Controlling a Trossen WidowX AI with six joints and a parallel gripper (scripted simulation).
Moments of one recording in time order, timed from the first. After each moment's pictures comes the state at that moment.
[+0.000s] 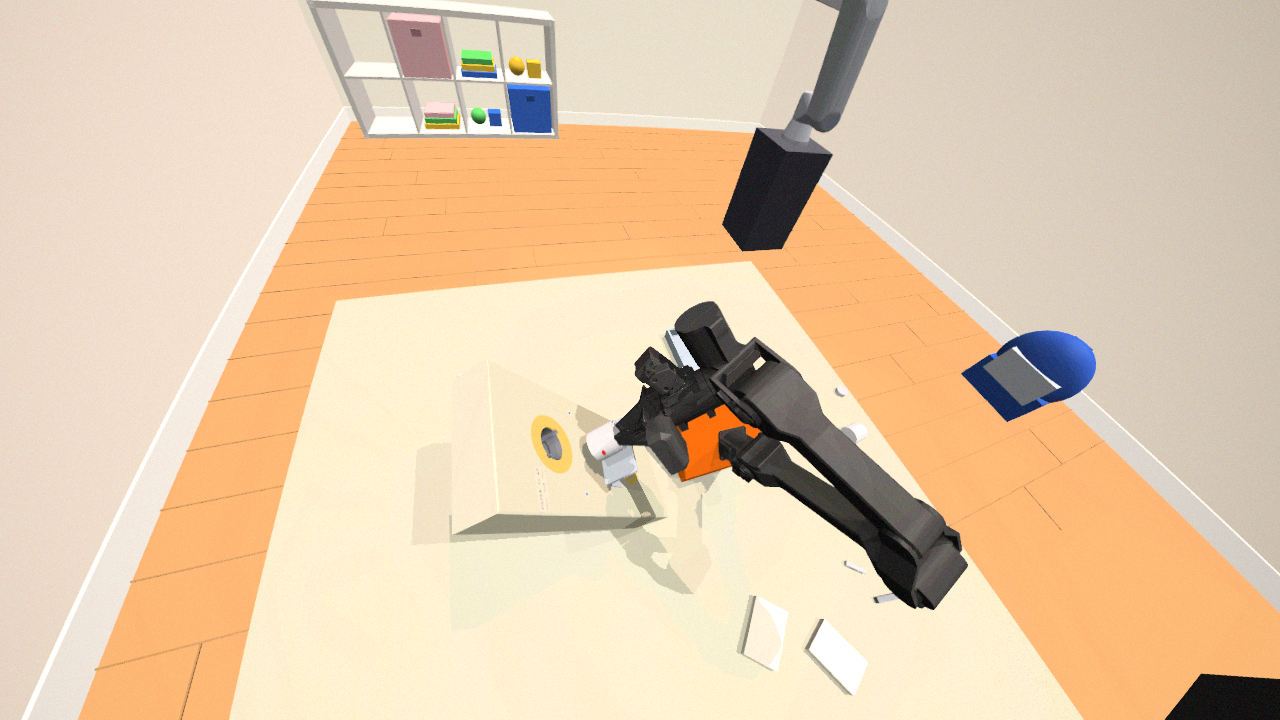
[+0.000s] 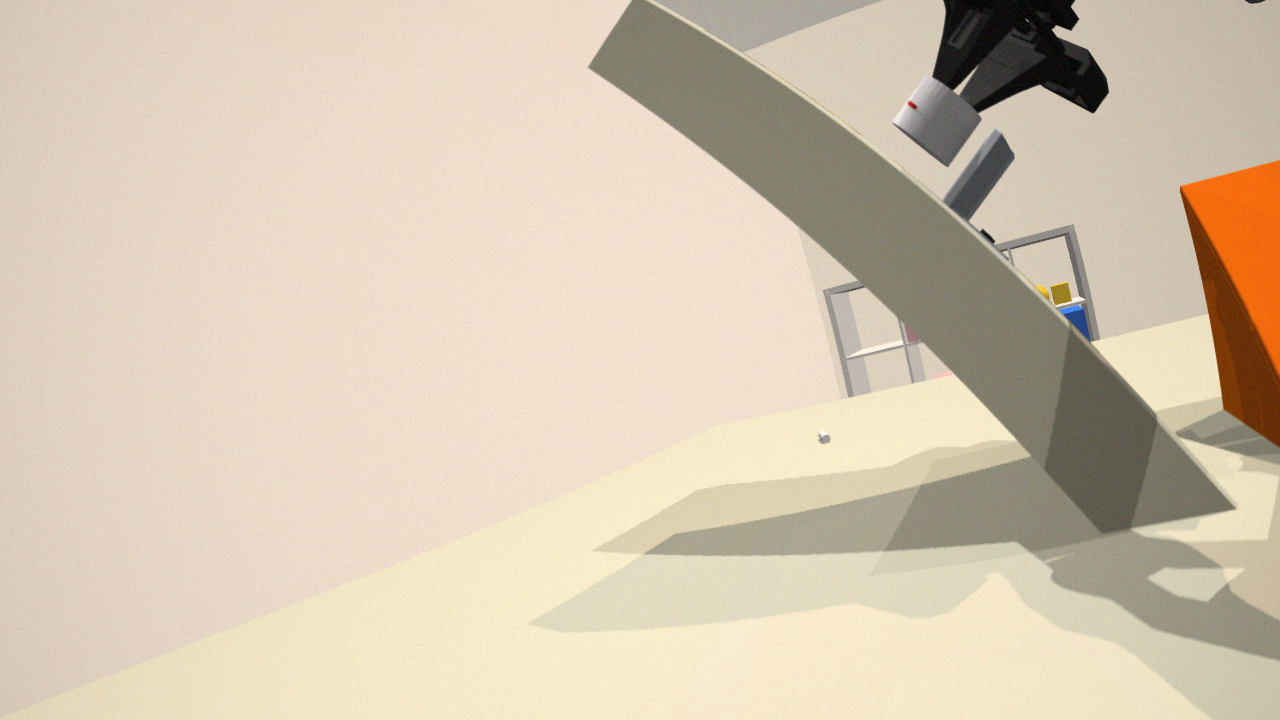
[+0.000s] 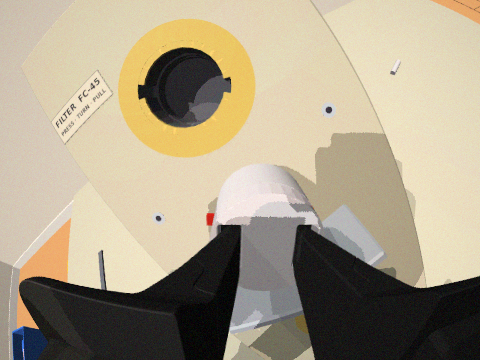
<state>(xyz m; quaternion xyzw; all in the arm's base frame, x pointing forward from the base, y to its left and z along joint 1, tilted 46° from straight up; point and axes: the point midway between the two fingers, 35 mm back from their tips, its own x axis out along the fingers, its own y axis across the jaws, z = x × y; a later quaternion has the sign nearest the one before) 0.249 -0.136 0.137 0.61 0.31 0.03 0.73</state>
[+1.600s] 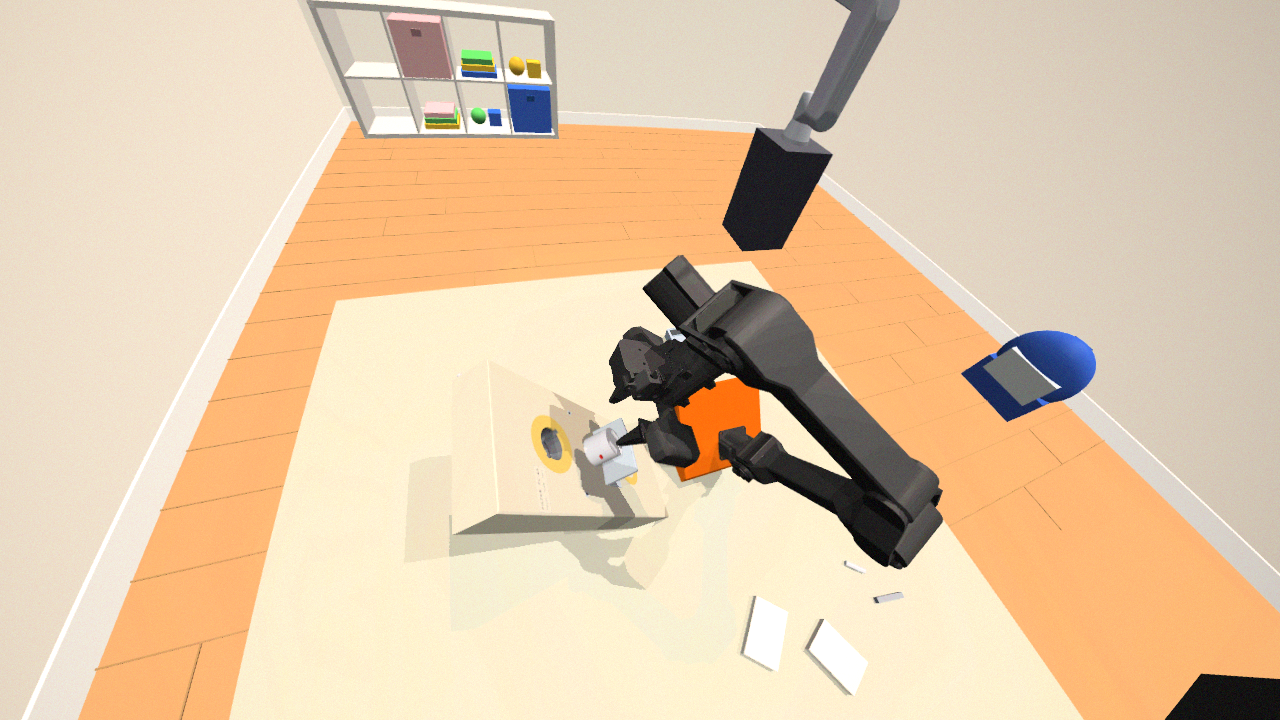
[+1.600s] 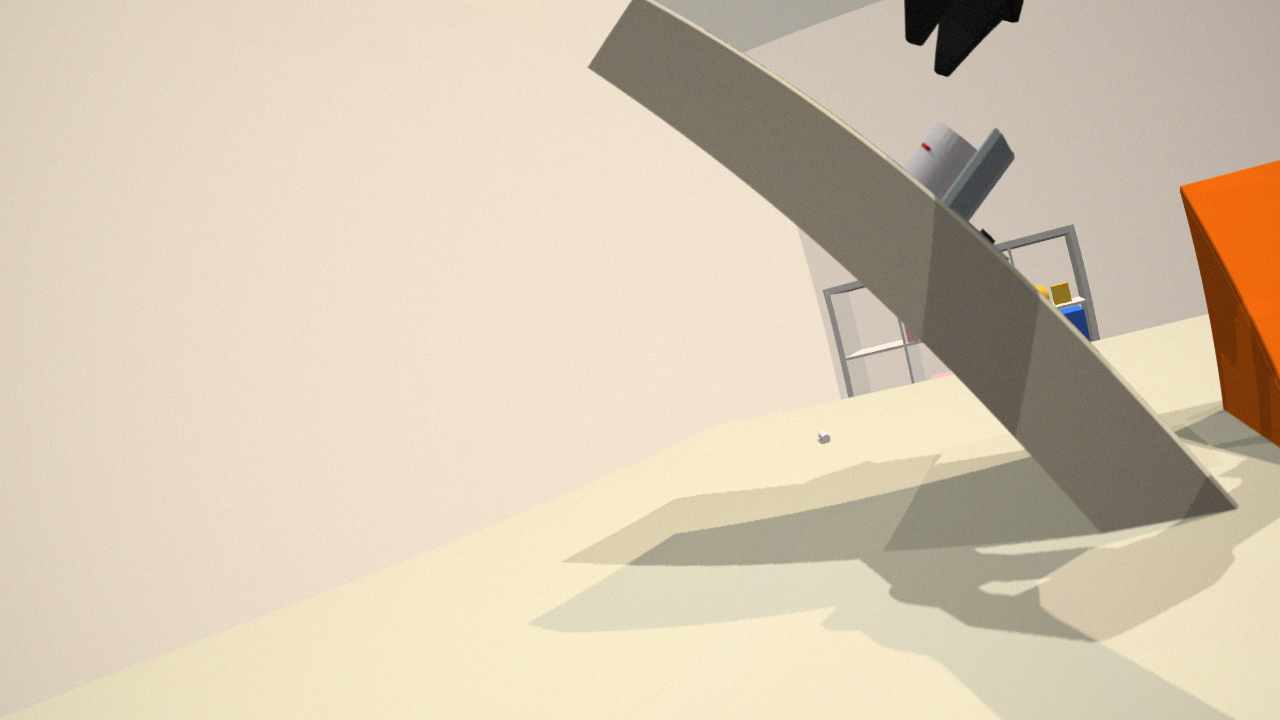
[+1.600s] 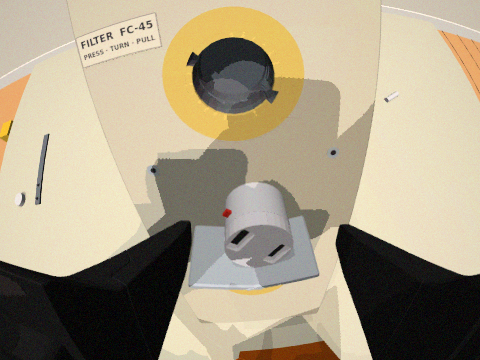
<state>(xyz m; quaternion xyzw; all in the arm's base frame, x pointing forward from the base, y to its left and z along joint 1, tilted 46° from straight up) 0.256 -0.169 0.163 0.38 0.43 0.15 0.80</state>
